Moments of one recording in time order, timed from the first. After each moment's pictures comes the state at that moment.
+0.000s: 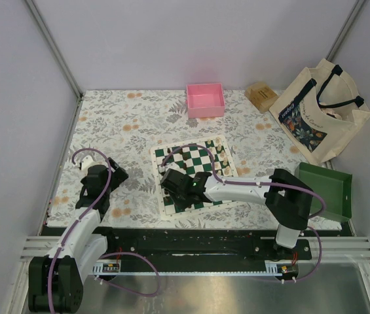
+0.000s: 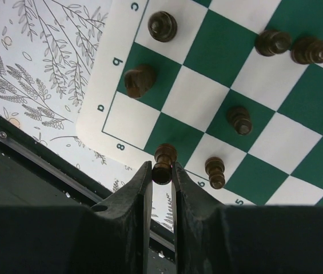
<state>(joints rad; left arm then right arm) -0.02 0.82 0.26 -0.05 -0.21 -0.65 1.17 1.77 1.19 -0.49 0.13 0.54</state>
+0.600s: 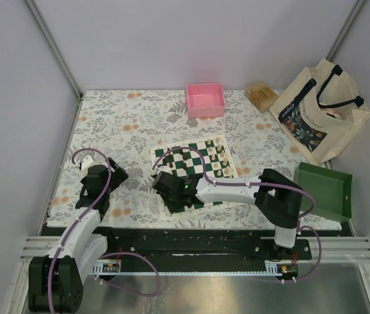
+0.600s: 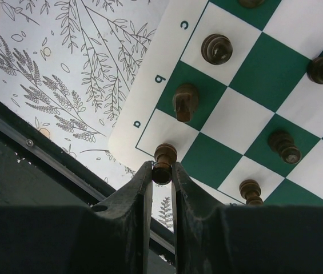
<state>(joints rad) -0.02 0.82 0.26 -0.05 -0.21 -0.65 1.21 1.86 1.27 -0.46 0.11 0.54</state>
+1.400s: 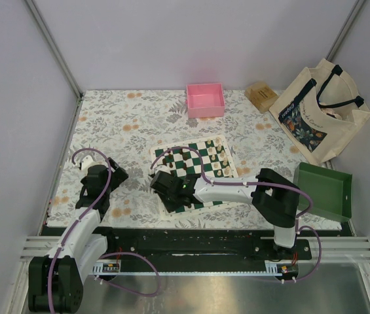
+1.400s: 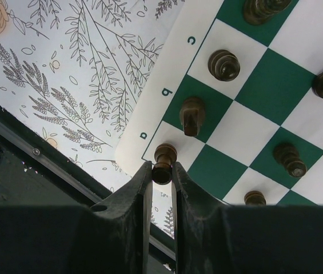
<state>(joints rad) -0.02 0.82 0.26 -0.05 -0.21 -0.65 1.21 1.88 1.29 -0.44 0.11 0.54</state>
